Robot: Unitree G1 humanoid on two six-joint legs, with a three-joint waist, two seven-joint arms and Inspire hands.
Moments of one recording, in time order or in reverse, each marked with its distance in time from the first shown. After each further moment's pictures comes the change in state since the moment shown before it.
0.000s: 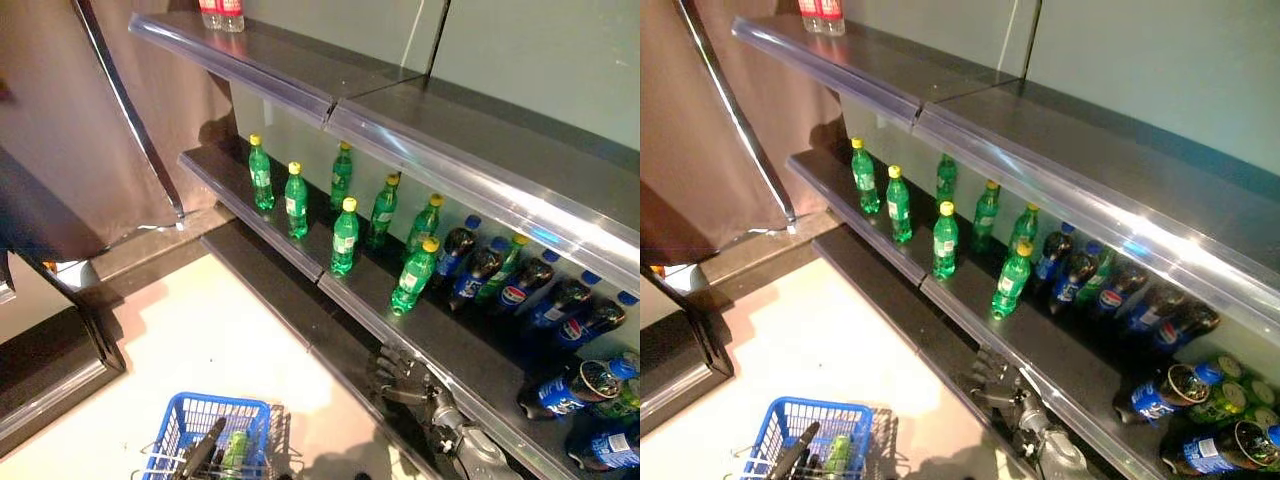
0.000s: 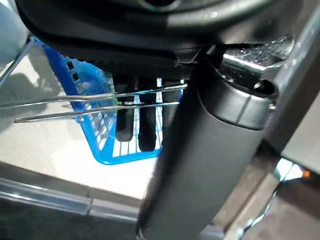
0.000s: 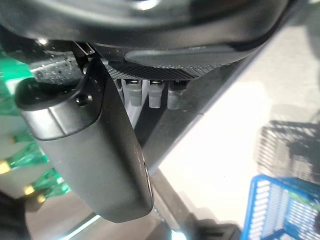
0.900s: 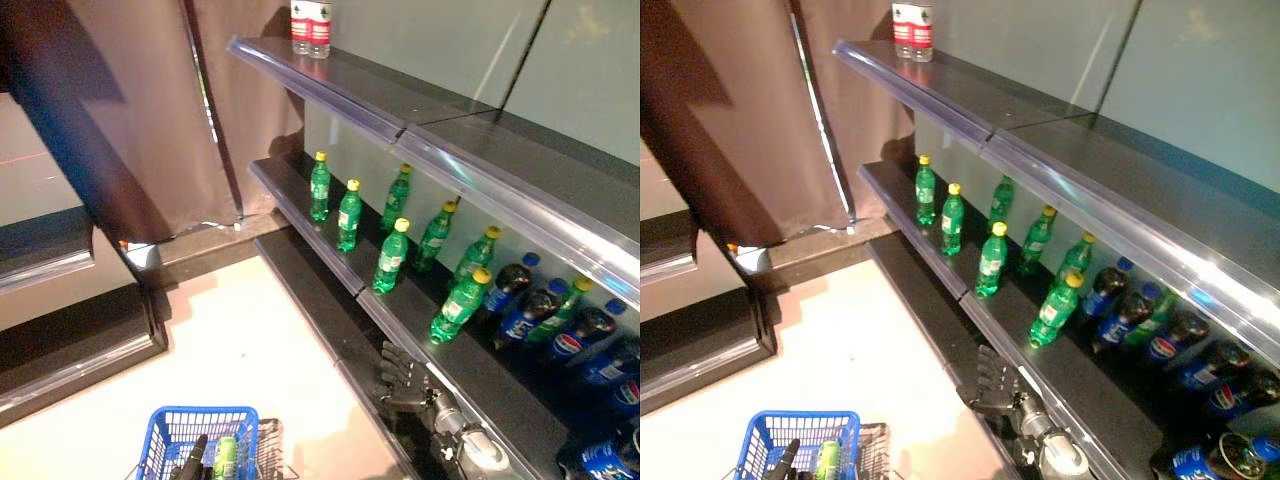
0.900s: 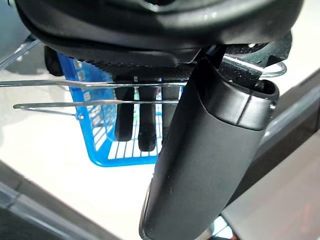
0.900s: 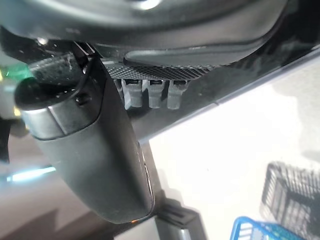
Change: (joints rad) left arm 0.043 -0.028 0.037 0.000 -0.104 -0.065 -0.072; right arm 0.029 -0.056 0.029 -0.077 -0.176 -0.027 -0.055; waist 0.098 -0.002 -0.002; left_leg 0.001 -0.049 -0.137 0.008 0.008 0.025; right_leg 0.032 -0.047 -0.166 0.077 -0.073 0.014
